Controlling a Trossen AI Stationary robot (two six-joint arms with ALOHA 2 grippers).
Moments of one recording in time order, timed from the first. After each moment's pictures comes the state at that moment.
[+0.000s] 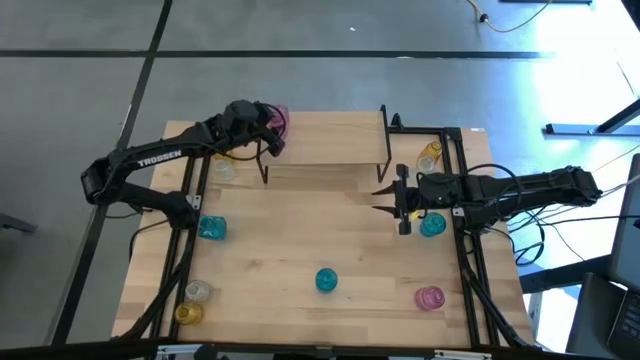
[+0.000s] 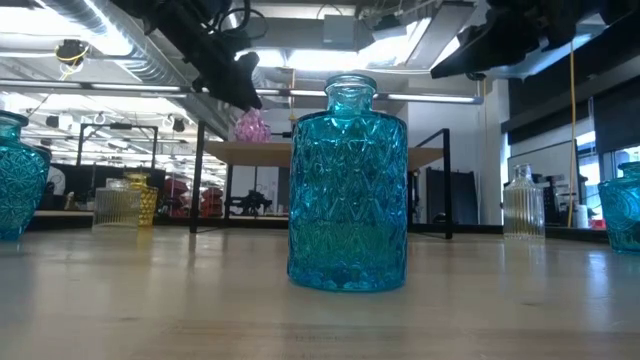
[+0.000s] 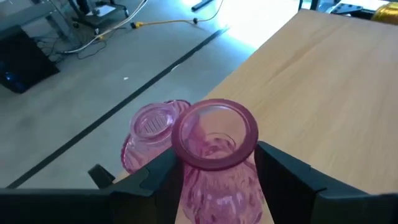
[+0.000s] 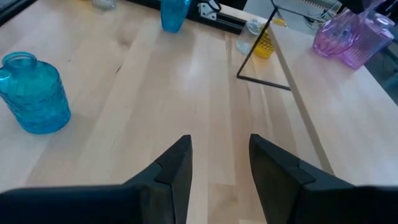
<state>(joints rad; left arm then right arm) 0.56 1.23 0.97 -0.26 -0.30 0.01 0.07 0.93 0.67 -0.21 0.14 -0.25</state>
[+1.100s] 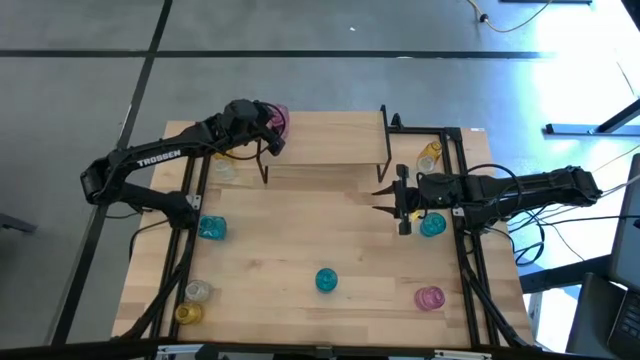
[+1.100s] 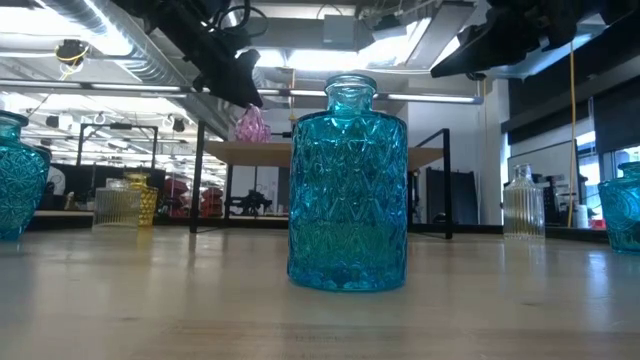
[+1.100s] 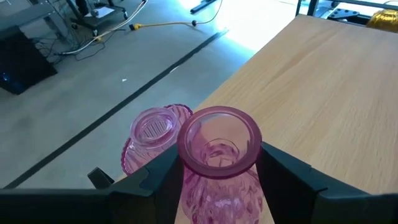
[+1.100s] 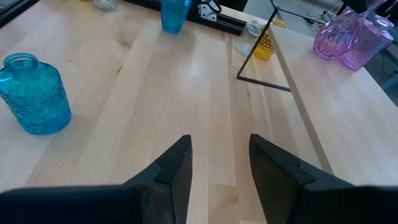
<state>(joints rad) 0.56 1.23 0.98 -0.26 -0.29 0.00 0.07 0.93 0.67 -0.20 0.14 -0.25</state>
